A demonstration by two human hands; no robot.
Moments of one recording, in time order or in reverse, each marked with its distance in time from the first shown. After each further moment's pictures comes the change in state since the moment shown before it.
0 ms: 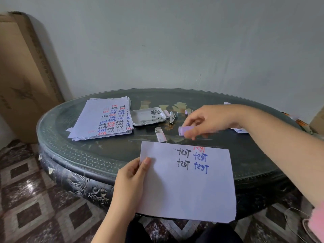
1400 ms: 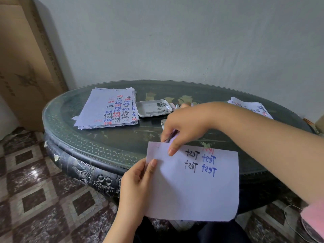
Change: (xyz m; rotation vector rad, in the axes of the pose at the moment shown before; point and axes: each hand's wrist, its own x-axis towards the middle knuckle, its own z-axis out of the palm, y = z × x) left_hand -0.022 -0.013 -0.008 0.081 0.063 0.118; right_hand 0.036 -0.076 0.041 -0.639 -0.186 -0.218
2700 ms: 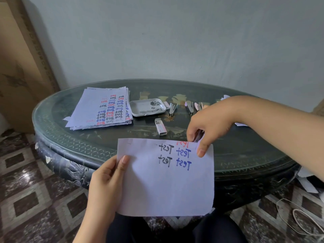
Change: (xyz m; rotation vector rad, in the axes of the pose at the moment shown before) left_hand 0.006 0.000 -0.033 -0.033 0.107 -0.003; right_hand -0.042 0.030 0.008 0.017 -0.221 0.172
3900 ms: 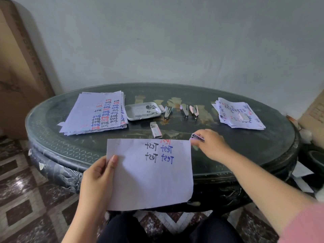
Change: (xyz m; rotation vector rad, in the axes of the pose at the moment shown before) left_hand 0.021 -0.004 -0.004 0.184 0.071 -0.012; right_hand 0.071 0.065 0.132 0.621 0.781 0.493
